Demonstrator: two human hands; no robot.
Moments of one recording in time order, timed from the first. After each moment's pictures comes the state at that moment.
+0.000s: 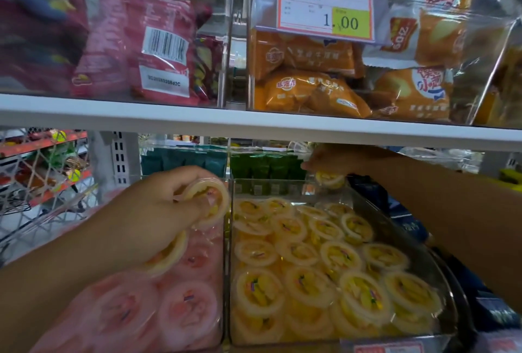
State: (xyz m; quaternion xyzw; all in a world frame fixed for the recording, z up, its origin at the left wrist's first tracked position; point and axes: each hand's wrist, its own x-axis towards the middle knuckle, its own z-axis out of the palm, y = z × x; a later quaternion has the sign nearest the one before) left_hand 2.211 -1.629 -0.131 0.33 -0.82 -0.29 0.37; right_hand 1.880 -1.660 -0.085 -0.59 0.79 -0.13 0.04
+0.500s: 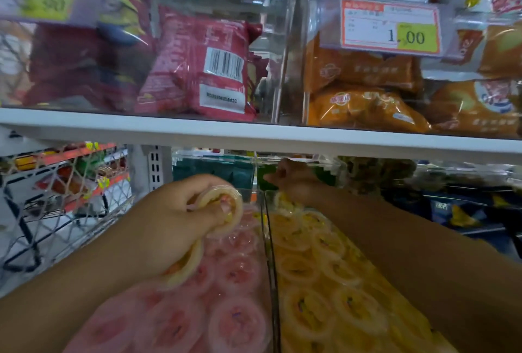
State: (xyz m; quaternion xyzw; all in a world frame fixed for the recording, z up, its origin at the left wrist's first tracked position) left_hand 2.240 -1.636 -0.127 0.35 -0.80 -0.29 0.39; right_hand 1.978 -1.726 -0.128 -0.63 0.72 -0.28 0.03
